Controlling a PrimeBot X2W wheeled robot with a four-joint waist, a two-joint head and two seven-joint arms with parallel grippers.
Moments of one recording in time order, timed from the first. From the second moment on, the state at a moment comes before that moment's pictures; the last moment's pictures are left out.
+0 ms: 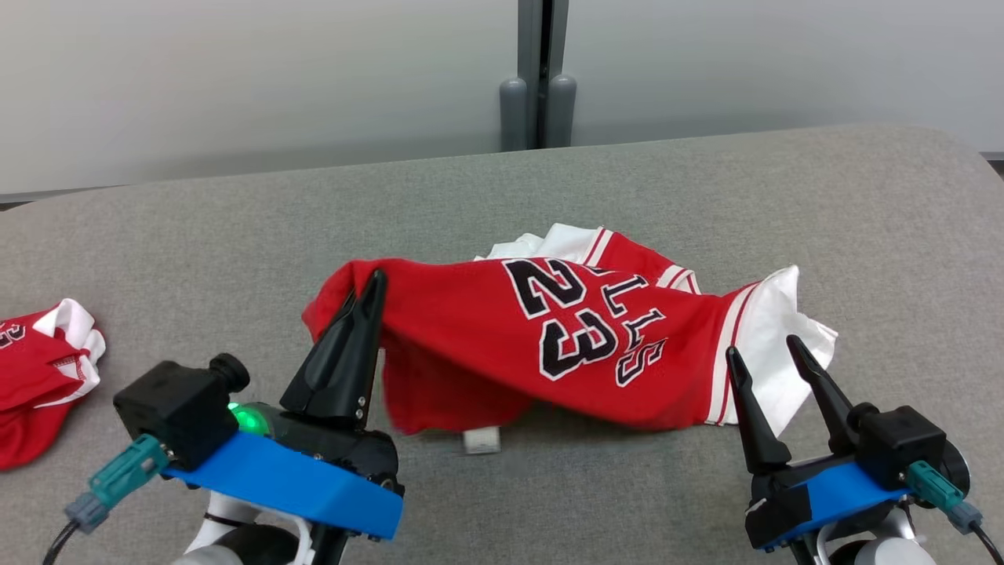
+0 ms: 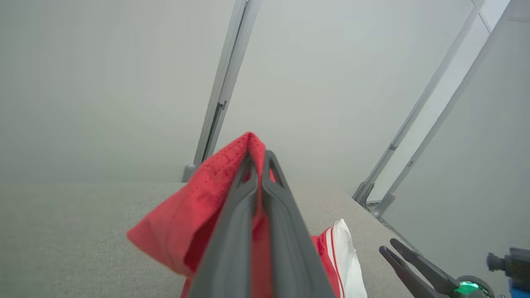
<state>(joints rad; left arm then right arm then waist) -0.04 0.07 -0.21 -0.36 -0.47 -0.06 0.24 -0.06 -0.05 0.04 0.06 0.10 0.13 -0.11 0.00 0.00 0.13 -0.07</state>
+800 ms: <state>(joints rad) -0.51 0.47 -0.08 0.10 -0.32 -0.09 0.41 -0.17 -0.05 0.14 0.11 0.21 0.13 -0.20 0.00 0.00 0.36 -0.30</state>
